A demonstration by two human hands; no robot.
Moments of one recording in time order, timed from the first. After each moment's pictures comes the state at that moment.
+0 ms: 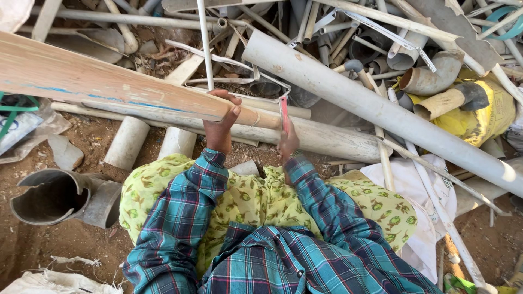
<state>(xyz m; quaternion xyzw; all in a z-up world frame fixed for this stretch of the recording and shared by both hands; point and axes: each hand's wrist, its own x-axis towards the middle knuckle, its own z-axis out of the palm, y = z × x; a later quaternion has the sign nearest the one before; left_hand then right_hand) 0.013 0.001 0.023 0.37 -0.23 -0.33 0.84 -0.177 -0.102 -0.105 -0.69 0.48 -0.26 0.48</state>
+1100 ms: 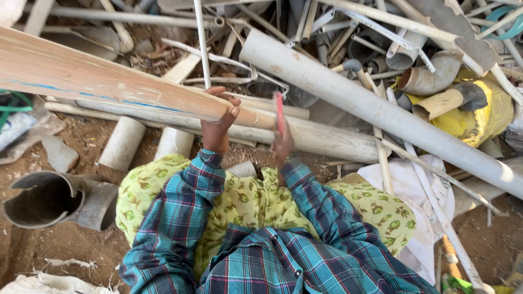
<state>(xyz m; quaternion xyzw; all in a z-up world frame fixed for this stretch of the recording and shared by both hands) 0.017 -0.006 0.006 0.39 -0.25 -0.34 0.82 -0.185 -0.101 -0.097 -0.66 0.49 -0.24 0.51</state>
